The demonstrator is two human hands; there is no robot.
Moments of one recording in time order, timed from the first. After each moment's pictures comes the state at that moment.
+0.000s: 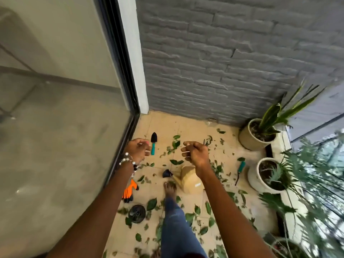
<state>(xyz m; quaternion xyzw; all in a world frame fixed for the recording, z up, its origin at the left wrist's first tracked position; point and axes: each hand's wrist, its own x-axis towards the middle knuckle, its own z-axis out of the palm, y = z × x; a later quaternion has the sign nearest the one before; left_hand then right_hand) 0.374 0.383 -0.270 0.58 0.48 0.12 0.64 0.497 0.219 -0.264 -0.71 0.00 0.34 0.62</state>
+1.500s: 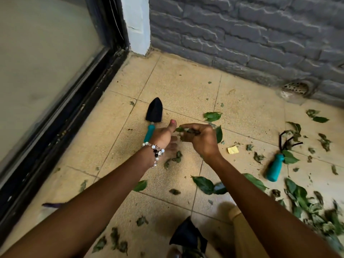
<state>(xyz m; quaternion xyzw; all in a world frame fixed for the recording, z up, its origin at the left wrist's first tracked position) 0.634 0.569 -0.994 0.45 0.50 0.03 0.74 0.733 0.470 -1.001 -0.76 -0.27 0.29 0.51</state>
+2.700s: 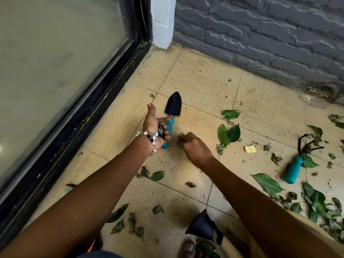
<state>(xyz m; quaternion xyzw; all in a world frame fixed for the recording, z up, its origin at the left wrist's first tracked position) 0.584 0.613 -0.992 0.23 0.53 0.16 0.80 0.683 0.488 -1.056 -0.73 -0.68 0.06 0.04</state>
